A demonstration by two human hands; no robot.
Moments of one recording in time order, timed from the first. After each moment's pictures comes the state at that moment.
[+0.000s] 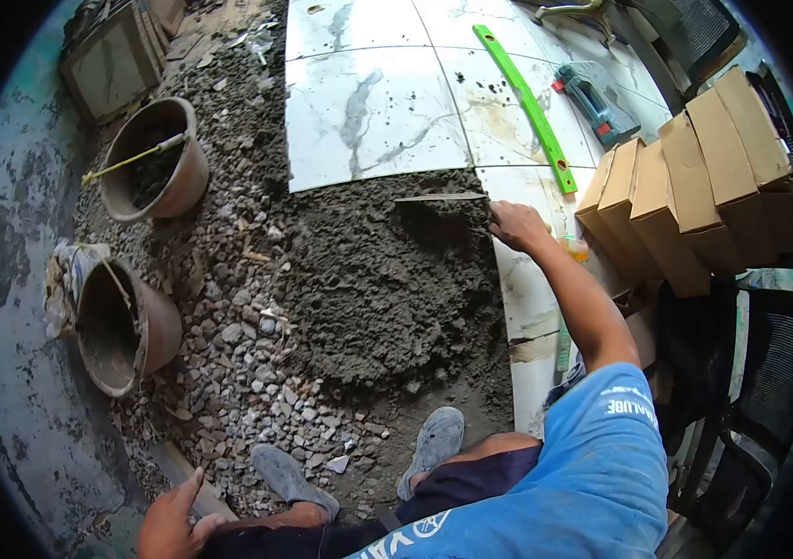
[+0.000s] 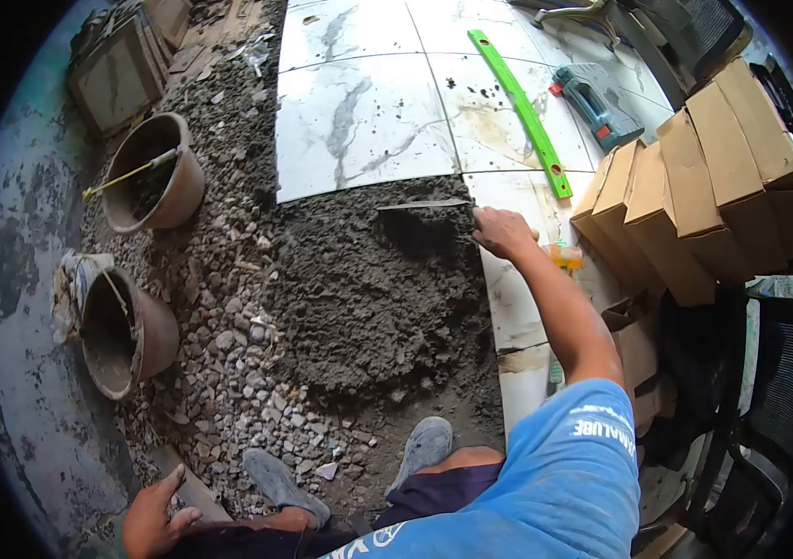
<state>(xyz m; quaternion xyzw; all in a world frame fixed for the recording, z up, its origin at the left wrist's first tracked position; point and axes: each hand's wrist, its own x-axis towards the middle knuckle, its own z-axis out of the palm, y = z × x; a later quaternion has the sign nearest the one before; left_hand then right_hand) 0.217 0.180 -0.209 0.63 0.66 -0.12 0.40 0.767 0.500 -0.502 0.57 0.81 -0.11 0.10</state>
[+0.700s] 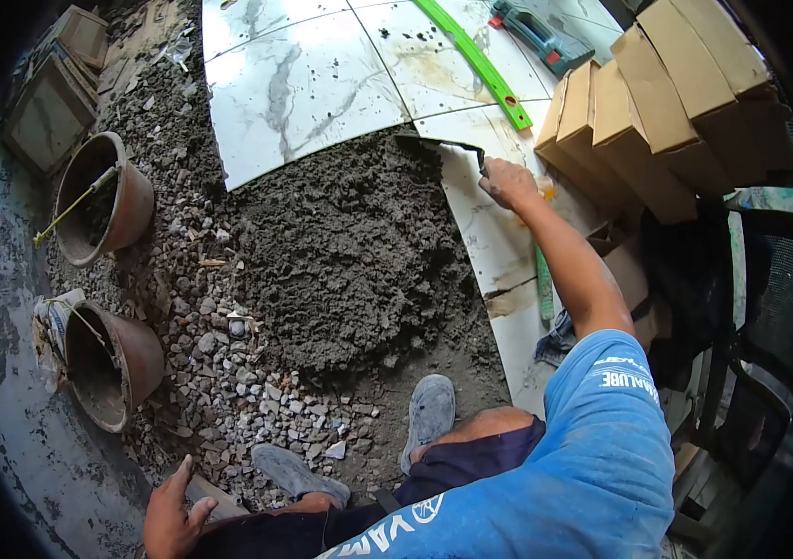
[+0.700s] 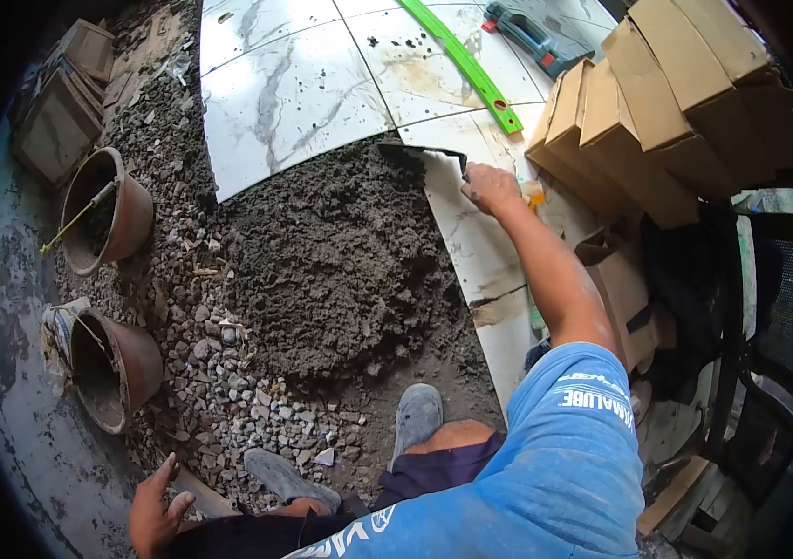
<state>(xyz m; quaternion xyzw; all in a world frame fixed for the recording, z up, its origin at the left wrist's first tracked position) 0.244 0.227 -0.219 0.57 0.67 -0.23 0.42 0.836 0.458 -0.509 0.70 0.70 -0.10 0.10</state>
